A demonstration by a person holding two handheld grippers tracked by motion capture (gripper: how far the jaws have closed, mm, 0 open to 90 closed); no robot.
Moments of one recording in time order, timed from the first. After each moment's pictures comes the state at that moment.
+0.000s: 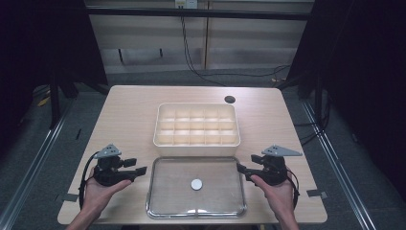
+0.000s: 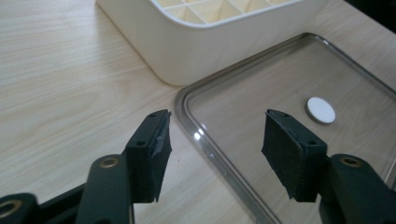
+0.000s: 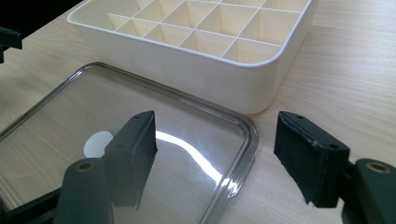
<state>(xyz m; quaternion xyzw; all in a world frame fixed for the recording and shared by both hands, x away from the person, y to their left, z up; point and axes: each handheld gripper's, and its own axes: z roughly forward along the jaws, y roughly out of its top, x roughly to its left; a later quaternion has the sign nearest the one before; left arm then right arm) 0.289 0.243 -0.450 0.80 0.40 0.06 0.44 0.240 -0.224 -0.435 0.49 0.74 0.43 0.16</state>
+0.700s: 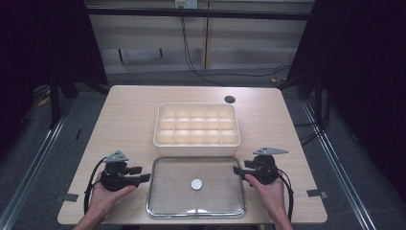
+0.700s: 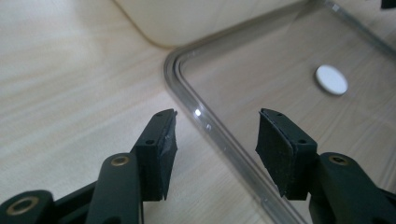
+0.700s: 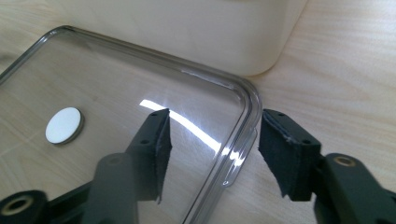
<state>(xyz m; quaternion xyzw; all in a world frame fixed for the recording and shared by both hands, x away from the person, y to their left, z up) 0.286 0.235 -0.483 0.82 0.40 0.02 0.40 0.260 -0.219 -0.473 0.52 0.75 0.39 0.11</state>
